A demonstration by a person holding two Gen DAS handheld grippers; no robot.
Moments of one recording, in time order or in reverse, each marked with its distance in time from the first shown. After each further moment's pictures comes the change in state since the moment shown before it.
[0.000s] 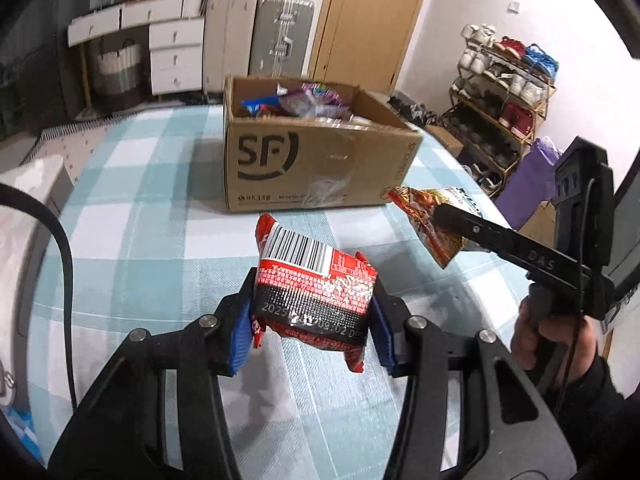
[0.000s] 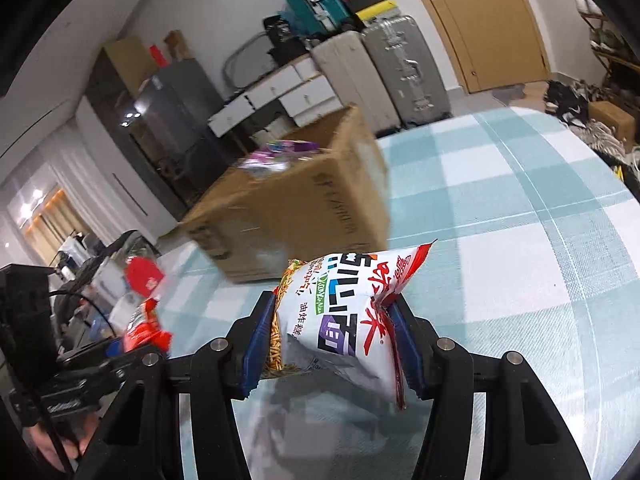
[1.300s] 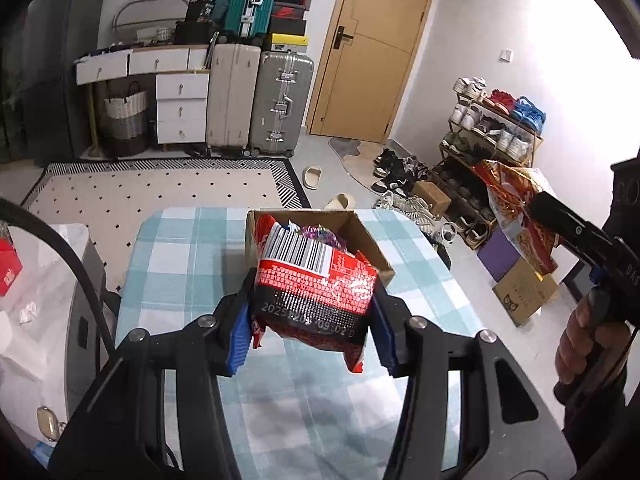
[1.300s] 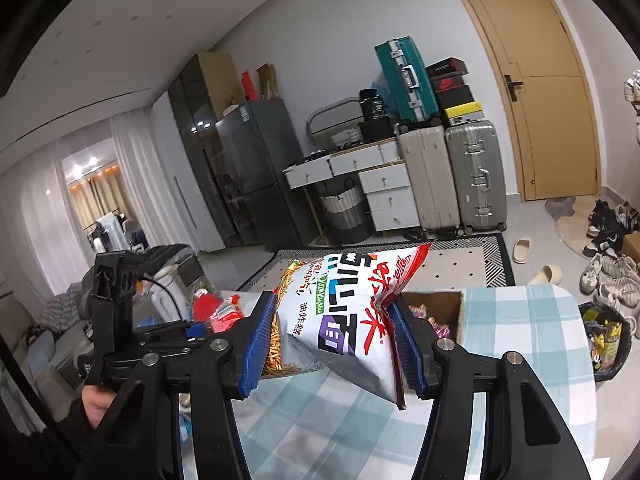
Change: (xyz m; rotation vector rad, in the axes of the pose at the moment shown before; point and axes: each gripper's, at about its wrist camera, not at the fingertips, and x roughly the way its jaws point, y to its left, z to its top) left arm -0.184 0.009 0.140 -0.041 -0.127 -0.029; right arm -0.174 0.164 0.124 -0.247 -0.212 0.110
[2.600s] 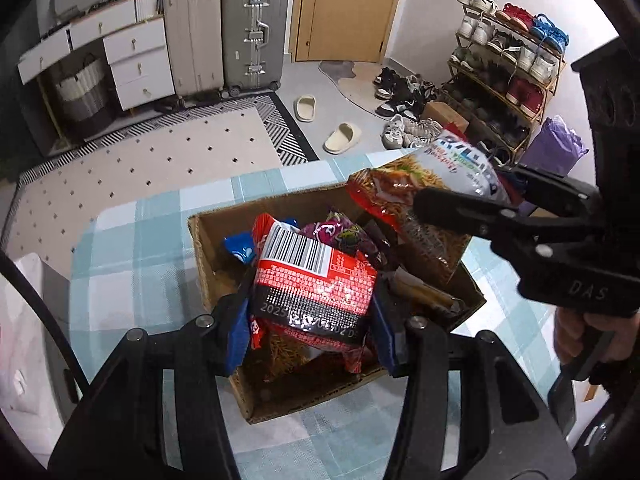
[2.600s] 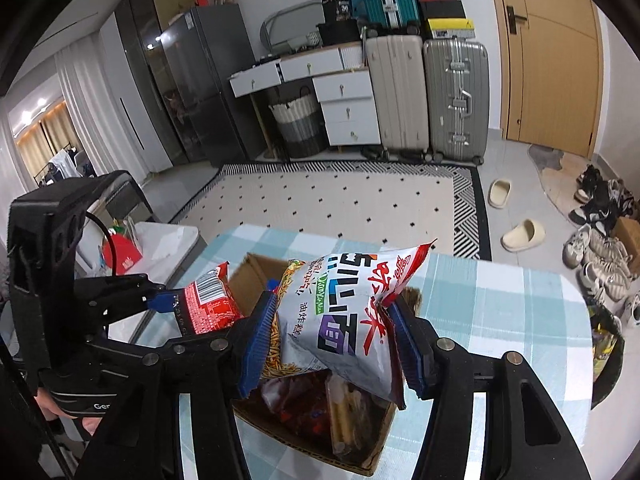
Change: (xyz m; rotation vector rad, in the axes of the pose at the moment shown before) left arm 0.321 0.003 0.053 0.136 0.301 0.005; right arm 0.274 -0.150 0.004 -0.044 0.371 -0.133
